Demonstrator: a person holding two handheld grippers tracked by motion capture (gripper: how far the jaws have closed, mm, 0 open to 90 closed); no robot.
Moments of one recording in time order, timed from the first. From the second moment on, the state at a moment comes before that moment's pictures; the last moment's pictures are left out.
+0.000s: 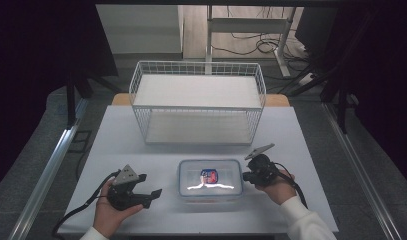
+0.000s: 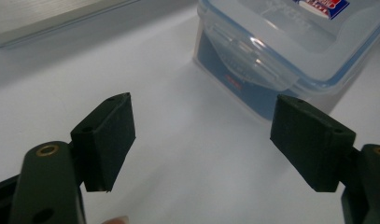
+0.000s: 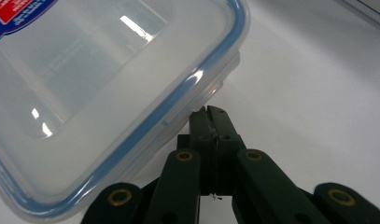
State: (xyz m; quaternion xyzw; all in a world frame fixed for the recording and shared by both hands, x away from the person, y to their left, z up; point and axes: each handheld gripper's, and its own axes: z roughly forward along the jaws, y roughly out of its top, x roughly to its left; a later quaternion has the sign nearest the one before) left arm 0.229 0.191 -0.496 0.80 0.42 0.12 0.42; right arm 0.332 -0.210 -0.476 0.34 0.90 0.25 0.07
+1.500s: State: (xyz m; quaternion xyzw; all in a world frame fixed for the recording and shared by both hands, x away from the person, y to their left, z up) left arm 0.224 0.194 -0.495 0.80 0.42 0.14 0.40; right arm 0.312 -0.231 -0.463 0.35 0.85 0.37 0.10
